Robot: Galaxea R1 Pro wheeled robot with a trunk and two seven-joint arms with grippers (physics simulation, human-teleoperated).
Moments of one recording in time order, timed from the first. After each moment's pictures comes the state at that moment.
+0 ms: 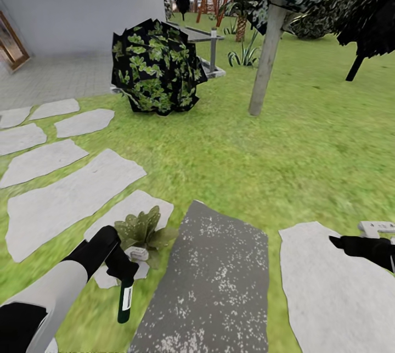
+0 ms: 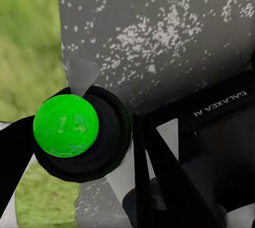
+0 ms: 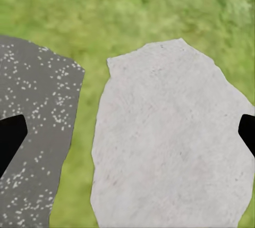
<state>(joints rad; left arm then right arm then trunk) -0.87 0.13 -0.22 -0.45 -0.46 1.03 -0.90 -0.36 -0.29 -0.46 -1.58 0.31 0.91 0.54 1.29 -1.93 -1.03</state>
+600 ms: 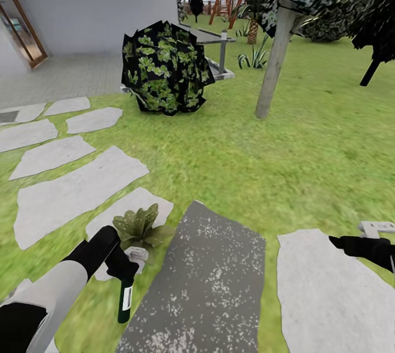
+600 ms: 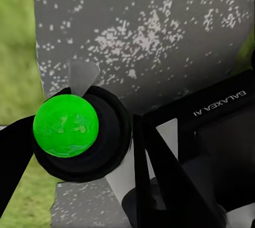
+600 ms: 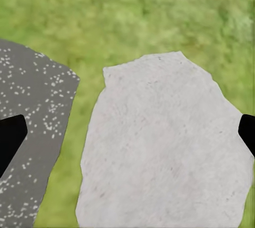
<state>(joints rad) -0.87 0.13 -0.21 -0.45 -0.46 1.03 -0.90 -0.36 -0.29 -0.46 -1.58 0.31 0.91 0.54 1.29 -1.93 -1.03</state>
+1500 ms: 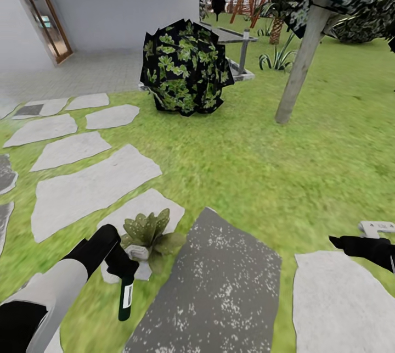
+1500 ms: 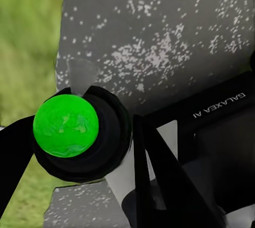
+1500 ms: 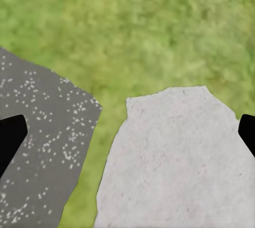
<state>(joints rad) -0.88 0.13 -0.21 -0.45 -0.46 1.03 -0.90 -0.36 -0.29 -0.46 -1.58 0.31 0.91 0.54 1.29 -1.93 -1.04</state>
